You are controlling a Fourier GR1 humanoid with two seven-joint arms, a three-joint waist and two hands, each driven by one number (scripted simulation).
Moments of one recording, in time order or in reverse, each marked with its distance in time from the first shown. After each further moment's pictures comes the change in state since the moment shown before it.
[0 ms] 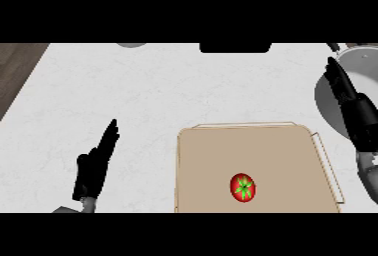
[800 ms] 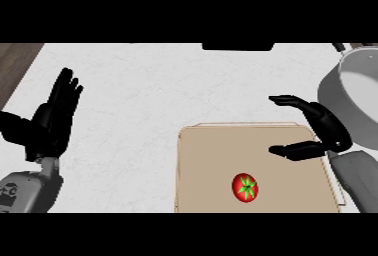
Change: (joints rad) left arm -0.197 0.085 0.229 -0.144 0.099 -0.006 0.096; right arm -0.102 0.088 0.080 0.354 0.035 0.339 -0.684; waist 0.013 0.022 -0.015
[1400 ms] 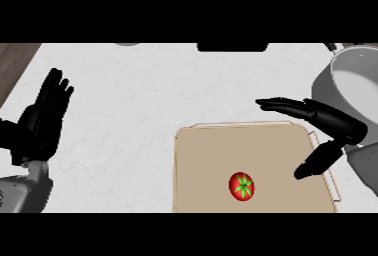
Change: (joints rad) left arm 0.029 0.011 0.044 -0.053 0.003 -0.020 0.044; right arm -0.071 -0.176 0.129 -0.195 0.167 0.244 0.166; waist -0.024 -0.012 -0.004
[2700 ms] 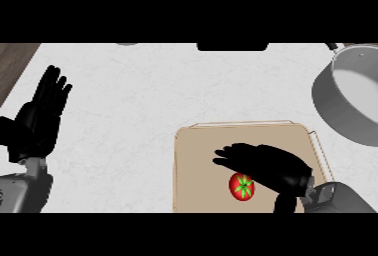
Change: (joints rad) left arm -0.017 -0.058 0.077 0.001 -0.055 -0.066 0.034; right arm 0.161 0.167 0.190 -0.383 0.477 0.188 0.542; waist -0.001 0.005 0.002
